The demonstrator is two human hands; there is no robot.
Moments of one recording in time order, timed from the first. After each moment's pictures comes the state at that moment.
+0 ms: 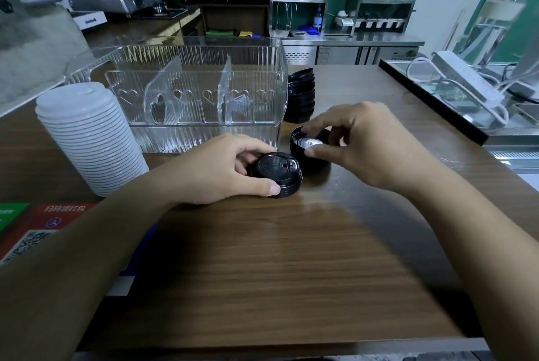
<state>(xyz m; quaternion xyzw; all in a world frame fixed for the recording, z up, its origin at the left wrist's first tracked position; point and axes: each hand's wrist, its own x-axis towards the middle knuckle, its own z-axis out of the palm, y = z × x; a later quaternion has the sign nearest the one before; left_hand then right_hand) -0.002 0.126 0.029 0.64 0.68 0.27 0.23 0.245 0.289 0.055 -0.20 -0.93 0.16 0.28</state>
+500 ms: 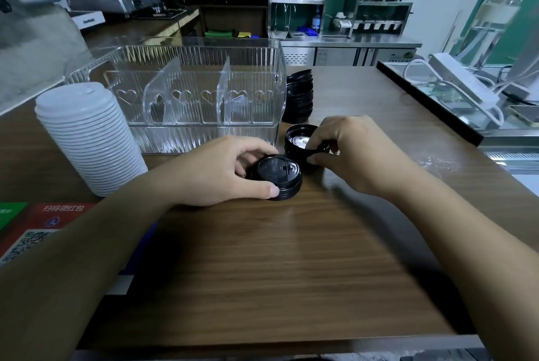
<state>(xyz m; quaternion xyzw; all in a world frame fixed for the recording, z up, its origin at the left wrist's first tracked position) 0.000 0.125 0.030 0.66 0.67 0.25 0.21 0.236 0.298 0.037 -0.22 -0.94 0.12 0.23</state>
